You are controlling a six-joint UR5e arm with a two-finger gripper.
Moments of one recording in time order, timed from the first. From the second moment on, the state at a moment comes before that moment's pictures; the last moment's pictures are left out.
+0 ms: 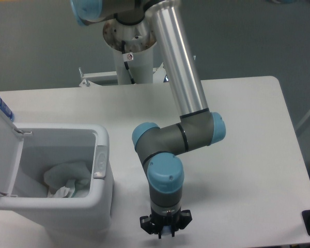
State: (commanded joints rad) arm 2.37 -2.25 -1.26 -0.80 1.50 0.19
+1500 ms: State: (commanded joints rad) arm 2.17 -1.96 -1.04 -0.74 1.29 -0.07
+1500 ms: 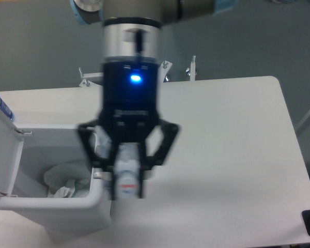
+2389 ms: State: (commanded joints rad) arm 2.19 -1.95 -1.09 -0.74 1.30 -0.04
